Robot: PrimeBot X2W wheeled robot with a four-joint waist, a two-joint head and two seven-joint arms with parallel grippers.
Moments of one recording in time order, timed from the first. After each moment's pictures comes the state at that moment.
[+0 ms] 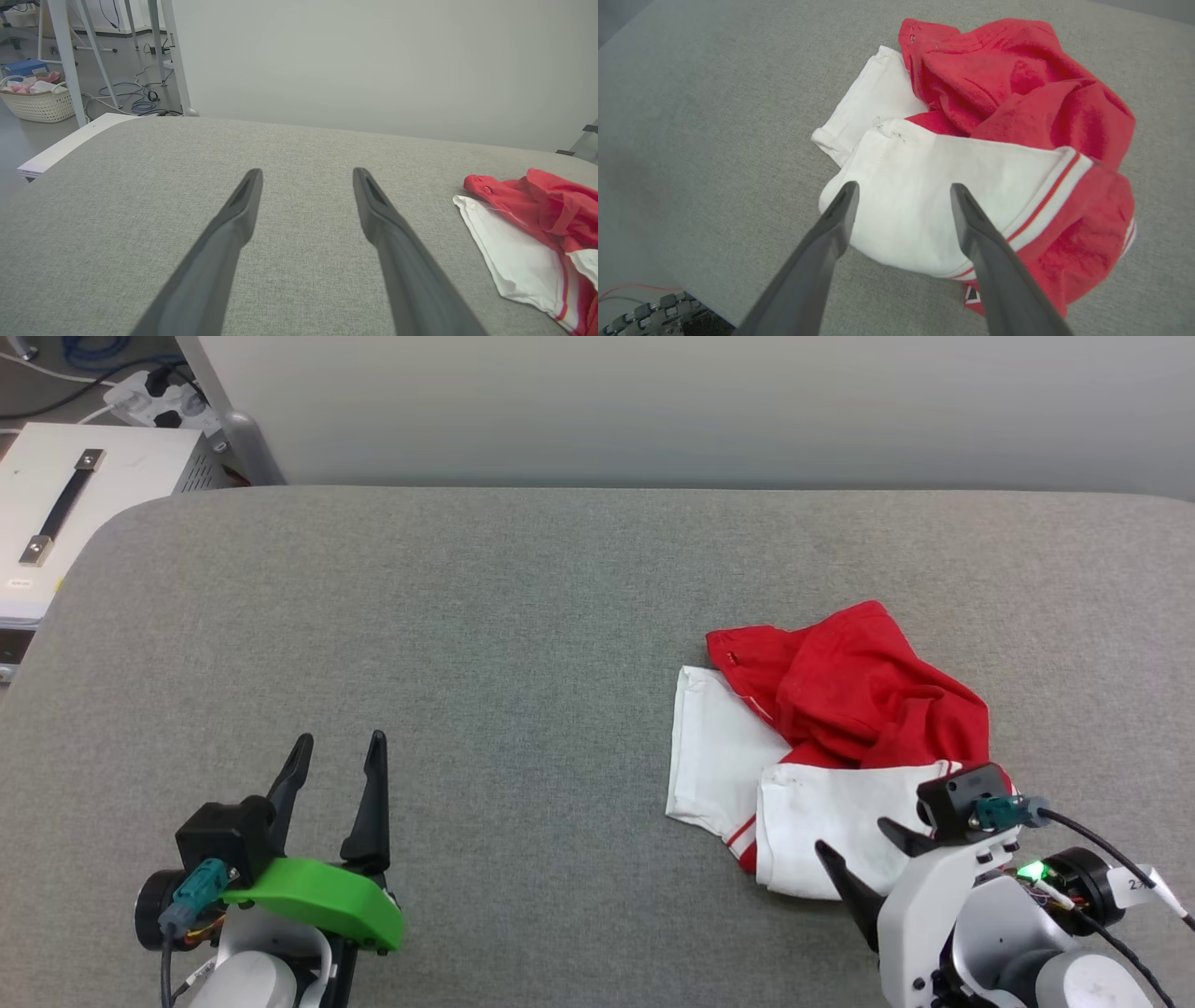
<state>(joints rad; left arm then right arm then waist) -0.09 0.37 -0.32 0.09 -0.55 0.15 -0.23 -0.01 -0.20 0.21 -0.17 0.27 0.13 0.58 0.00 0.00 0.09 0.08</state>
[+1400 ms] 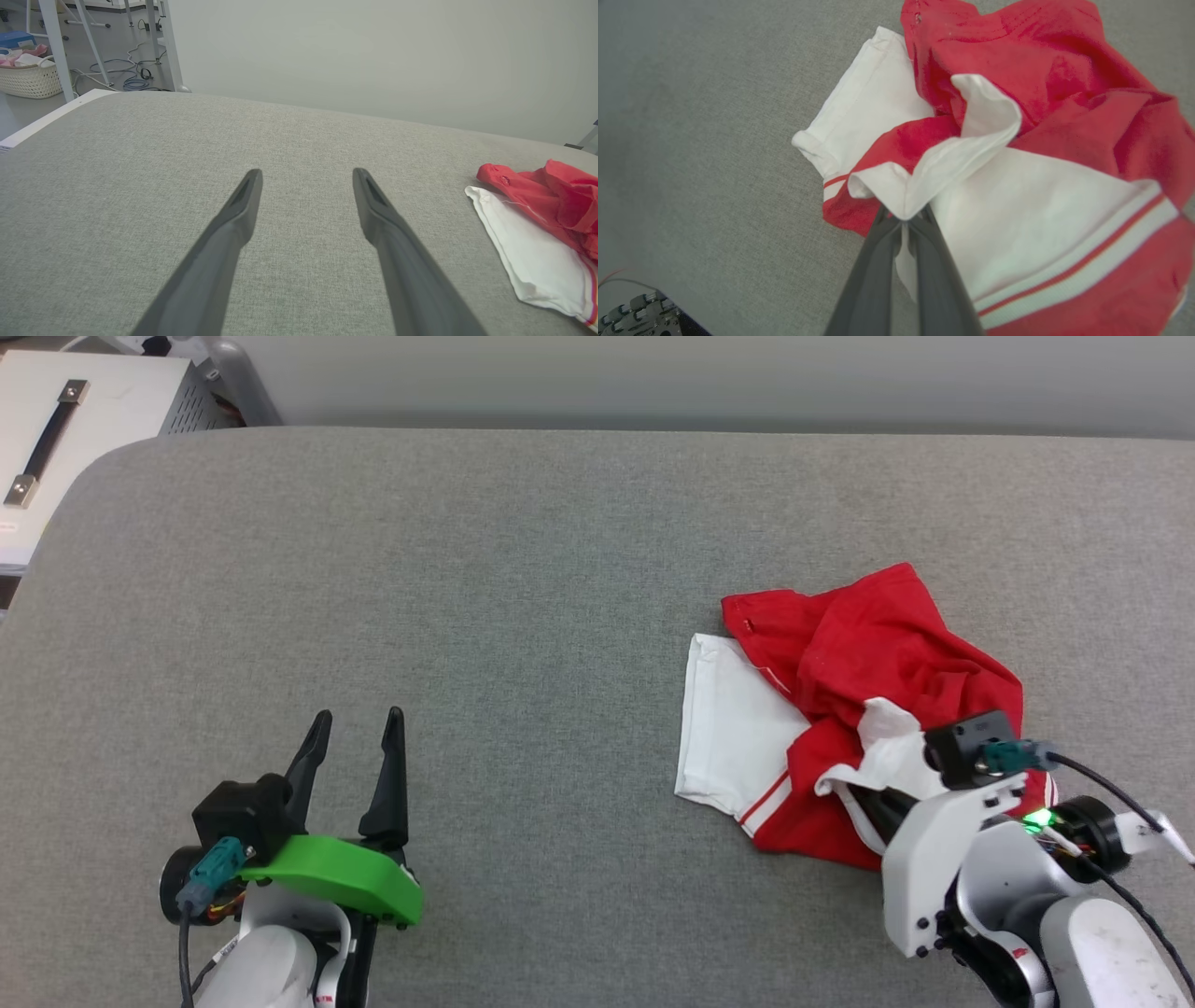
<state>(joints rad) -0.15 0.31 -0.31 0.15 -0.54 0.11 -0.26 -0.12 -0.20 0.22 -0.12 0.27 0.13 0.62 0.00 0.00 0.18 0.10</state>
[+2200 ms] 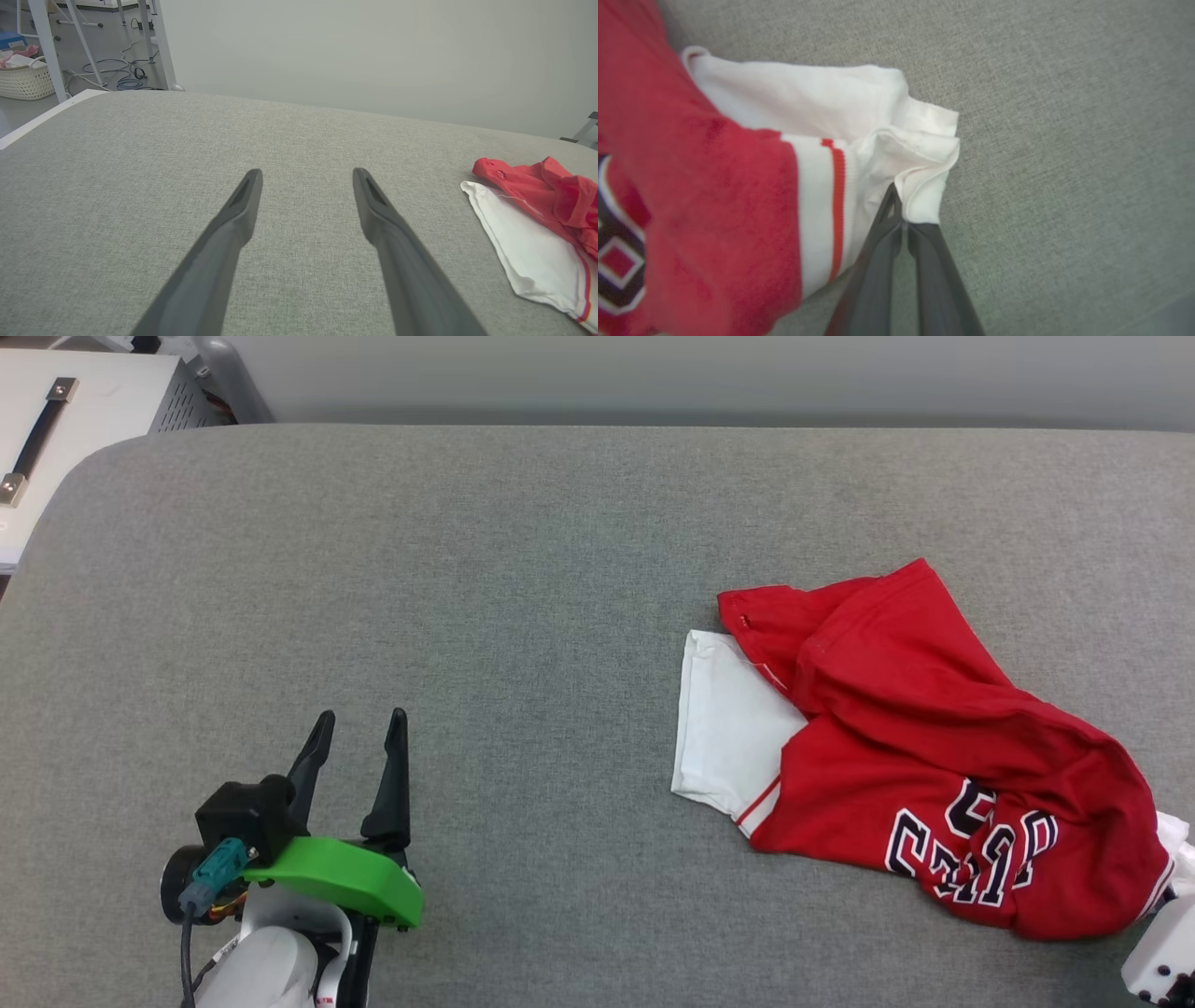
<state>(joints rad) -0.15 0.32 -0.32 0.15 -0.53 0.10 -0.26 -0.05 -0.05 -0.52 0.13 0.12 0.13 0.48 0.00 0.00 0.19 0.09</state>
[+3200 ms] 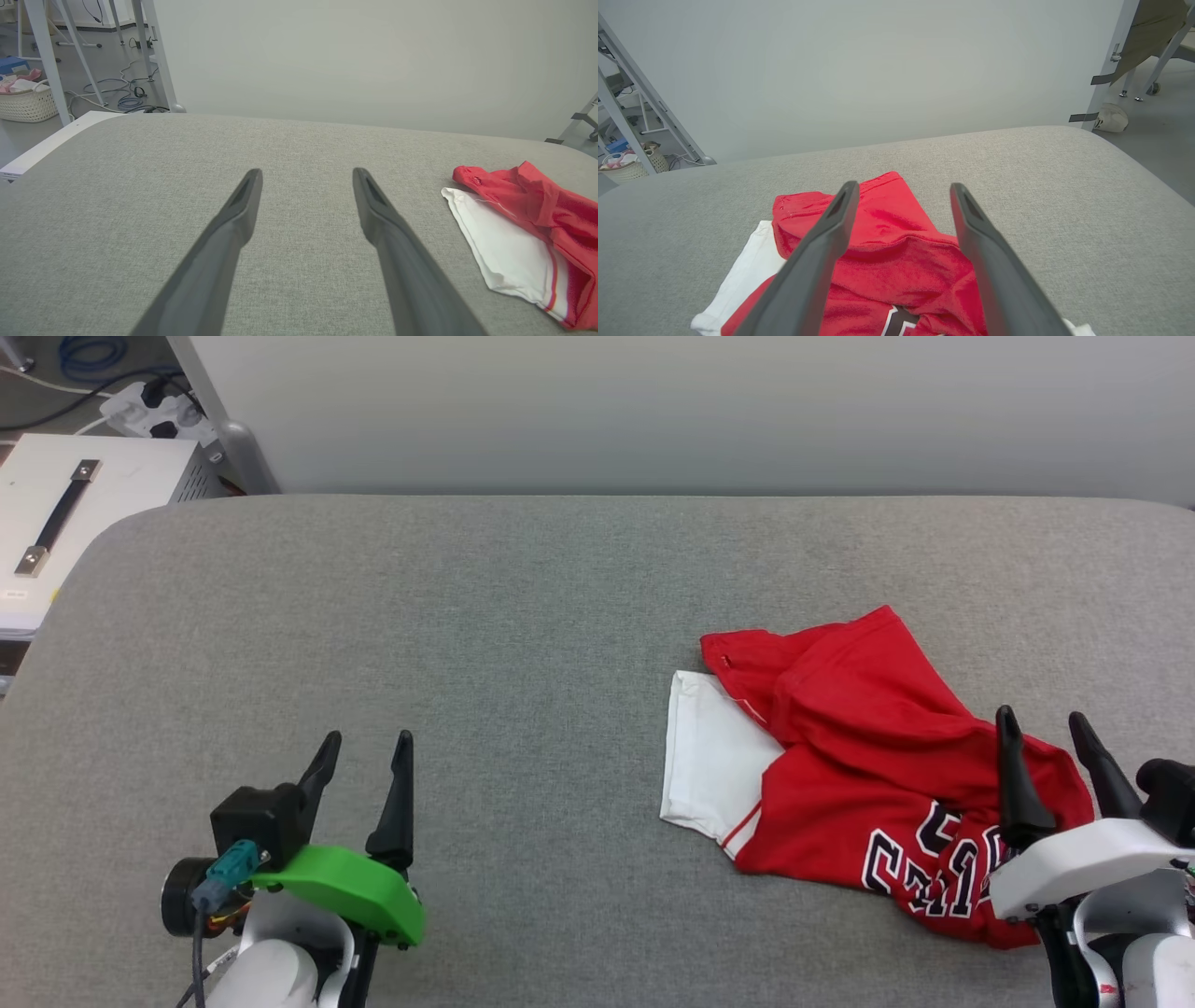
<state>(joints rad) -0.13 0.35 -0.35 0.12 -0.53 0.13 -0.19 -0.06 -0.05 -0.16 -0.03 0.19 0.13 0.04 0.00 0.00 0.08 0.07</state>
